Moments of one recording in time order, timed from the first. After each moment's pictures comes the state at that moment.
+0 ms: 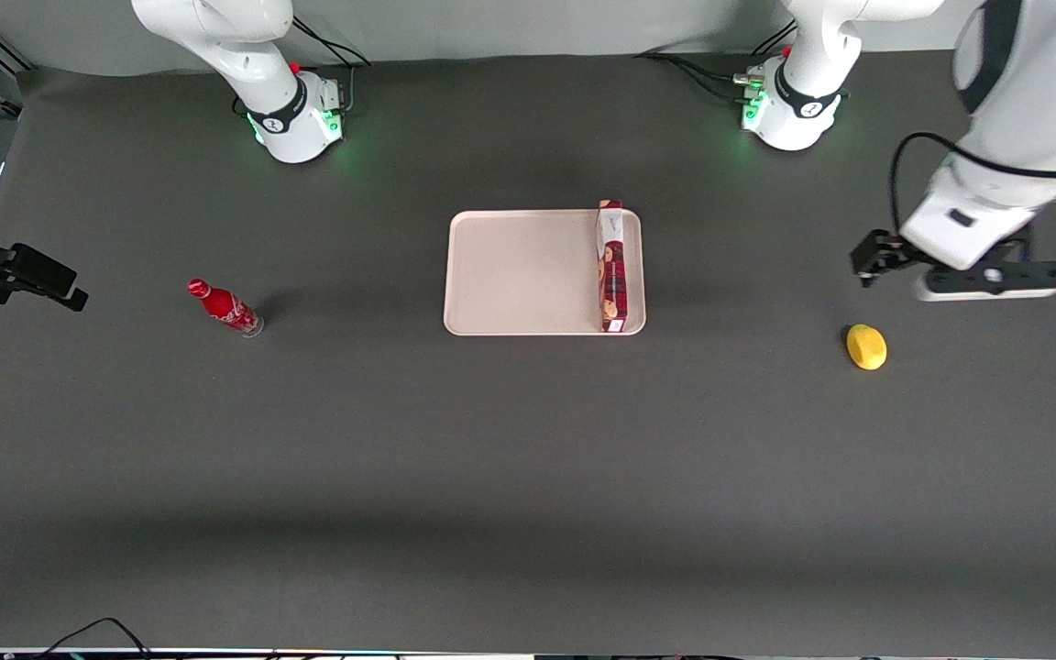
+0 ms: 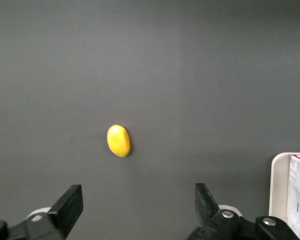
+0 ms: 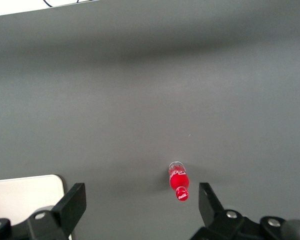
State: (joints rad) arm -0.13 -0.10 -0.03 -1.91 0.12 1.84 -0.17
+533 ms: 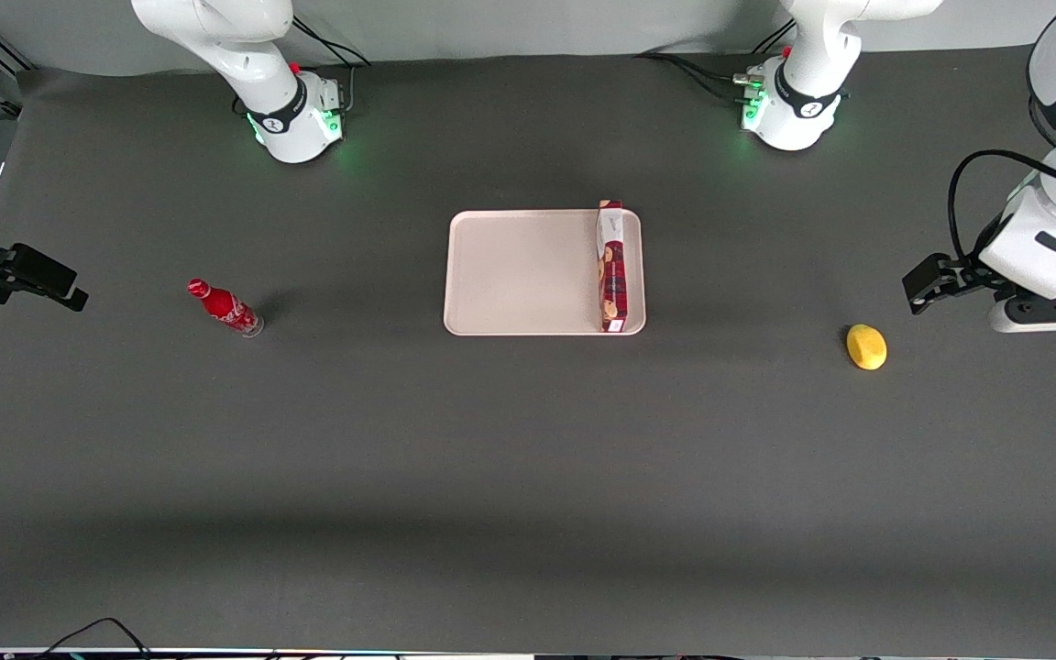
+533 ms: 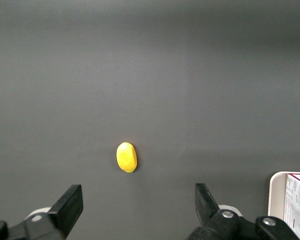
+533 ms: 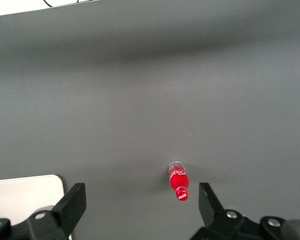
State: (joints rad) arm -0.09 0.00 -0.01 -1.73 0.09 1.80 -0.13
